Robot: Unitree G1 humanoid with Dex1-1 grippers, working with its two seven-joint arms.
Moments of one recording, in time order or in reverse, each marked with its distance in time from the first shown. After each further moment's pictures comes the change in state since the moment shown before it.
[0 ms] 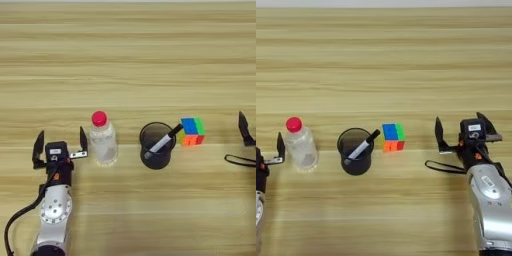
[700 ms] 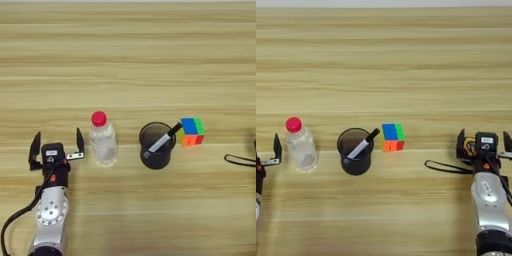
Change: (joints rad) left arm -0.001 0.011 0.015 0.018 -0.015 -0.014 -0.018; right arm -0.209 -0.044 -0.052 0.649 -0.107 -0.356 -0.193
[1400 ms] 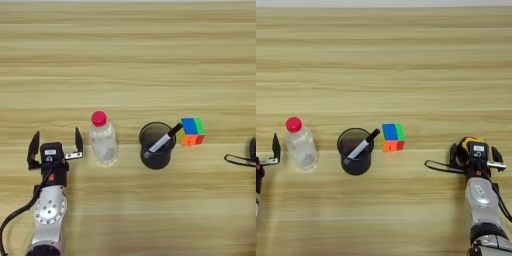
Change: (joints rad) left arm -0.012 0.012 0.001 0.019 -0.004 -0.006 -0.003; right arm -0.121 -0.004 0.001 0.349 0.047 -0.068 0.053
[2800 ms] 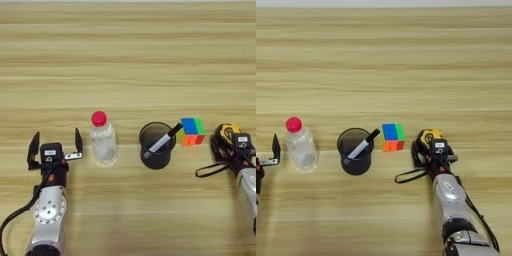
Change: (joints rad) left arm -0.007 0.002 0.006 0.021 -0.001 -0.010 -0.009; right arm -0.015 0.149 0.113 -0.021 0.028 -0.031 0.191
